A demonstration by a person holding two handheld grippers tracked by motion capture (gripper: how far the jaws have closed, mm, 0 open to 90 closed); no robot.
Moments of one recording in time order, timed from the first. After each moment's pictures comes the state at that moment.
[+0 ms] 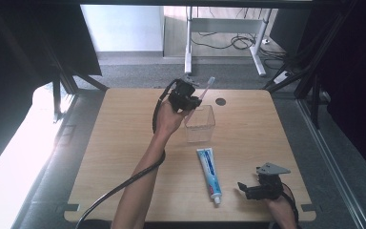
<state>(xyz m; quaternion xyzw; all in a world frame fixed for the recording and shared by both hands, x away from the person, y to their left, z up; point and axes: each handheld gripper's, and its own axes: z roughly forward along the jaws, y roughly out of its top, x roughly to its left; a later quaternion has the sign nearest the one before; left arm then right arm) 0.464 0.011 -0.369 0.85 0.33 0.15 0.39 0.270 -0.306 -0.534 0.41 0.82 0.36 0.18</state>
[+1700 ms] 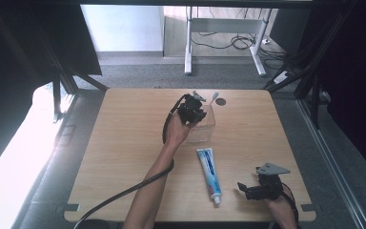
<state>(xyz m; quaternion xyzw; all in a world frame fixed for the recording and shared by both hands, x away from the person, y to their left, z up) 0.472 -0.016 -0.439 0.86 0.33 0.15 0.37 0.270 -0.306 -0.534 0.41 0.82 0.37 0.18</state>
